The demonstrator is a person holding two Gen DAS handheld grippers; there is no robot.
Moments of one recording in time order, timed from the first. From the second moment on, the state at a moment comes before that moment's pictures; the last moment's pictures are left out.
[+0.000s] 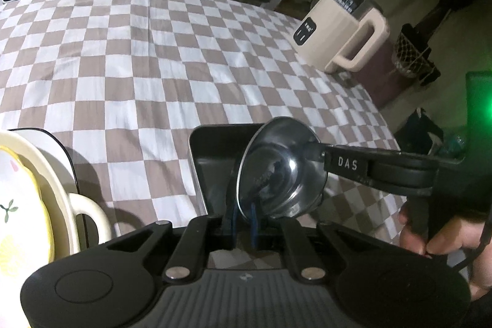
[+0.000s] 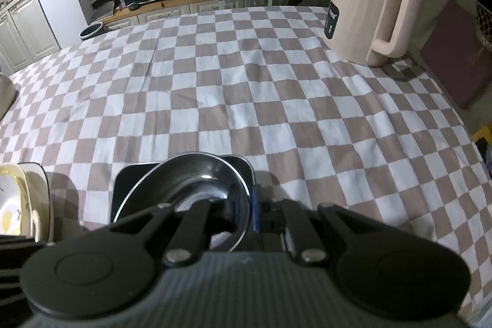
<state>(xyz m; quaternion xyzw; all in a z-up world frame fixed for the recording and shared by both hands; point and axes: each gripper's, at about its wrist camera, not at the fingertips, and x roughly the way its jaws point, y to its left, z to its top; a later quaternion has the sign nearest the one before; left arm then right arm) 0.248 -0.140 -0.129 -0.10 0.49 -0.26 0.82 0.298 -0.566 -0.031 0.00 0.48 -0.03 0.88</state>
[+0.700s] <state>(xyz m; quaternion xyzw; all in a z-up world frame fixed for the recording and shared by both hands) 0.259 -0.144 -0.138 -0.08 0.50 -0.27 0.82 0.326 -0.565 -0.049 -0.01 0.49 0.00 0.87</state>
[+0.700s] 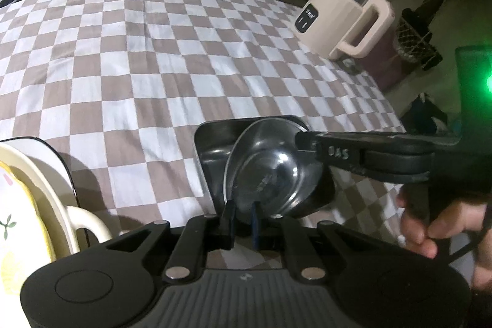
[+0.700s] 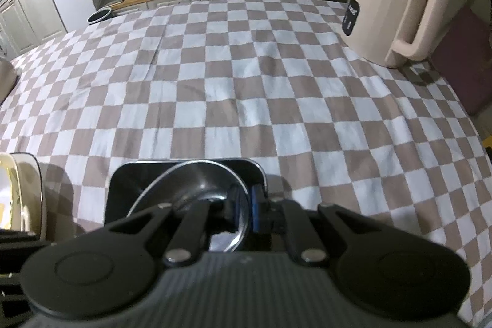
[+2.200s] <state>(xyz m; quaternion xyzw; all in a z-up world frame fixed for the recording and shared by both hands) 0.288 -0.149 -0.151 -0.04 0.52 -0.22 0.83 0.311 -0.618 -0.046 0.04 0.49 0.02 0.87</state>
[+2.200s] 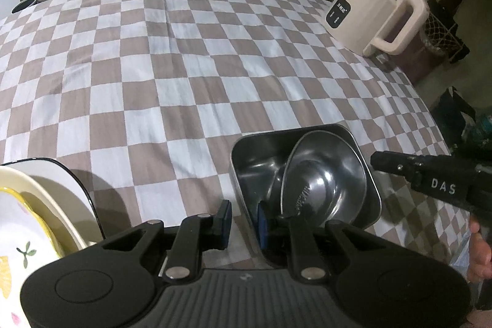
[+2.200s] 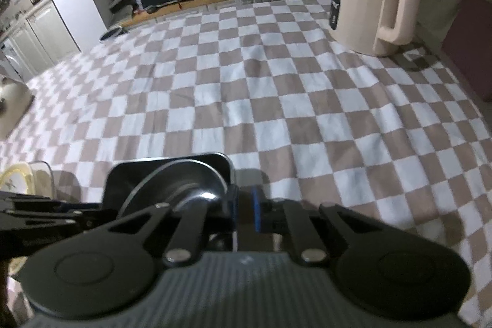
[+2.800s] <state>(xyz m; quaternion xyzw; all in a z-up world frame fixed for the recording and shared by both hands) 0.293 -0.138 -0.147 -0.08 0.51 -0.21 0.83 0.294 -0.607 -0.036 0.02 0.48 0.05 0.88</state>
